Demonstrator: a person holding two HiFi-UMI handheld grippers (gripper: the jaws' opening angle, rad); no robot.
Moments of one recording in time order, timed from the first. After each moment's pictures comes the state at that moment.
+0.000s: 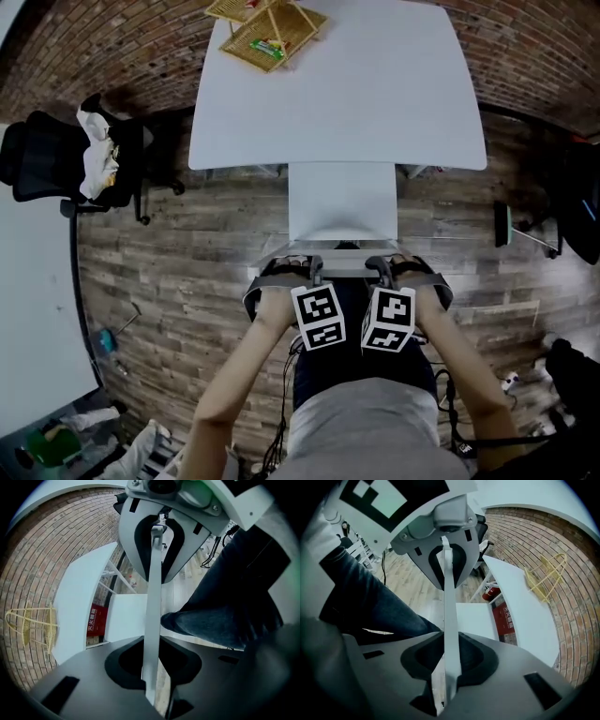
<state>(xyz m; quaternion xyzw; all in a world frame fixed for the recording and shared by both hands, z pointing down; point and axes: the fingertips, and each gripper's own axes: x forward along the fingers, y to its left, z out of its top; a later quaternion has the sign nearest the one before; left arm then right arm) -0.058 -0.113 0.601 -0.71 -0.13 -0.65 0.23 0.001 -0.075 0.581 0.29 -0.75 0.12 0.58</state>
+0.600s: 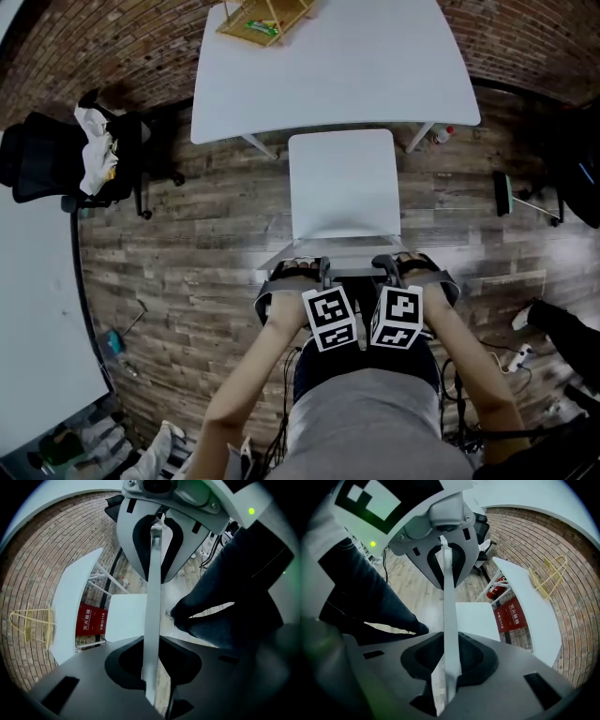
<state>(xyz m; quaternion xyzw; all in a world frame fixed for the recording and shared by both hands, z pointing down) -0.120 -0.034 0.603 -0.71 -0.13 -0.65 0.25 -0.059 0.009 0.588 0.30 -0.74 0.14 0.59</state>
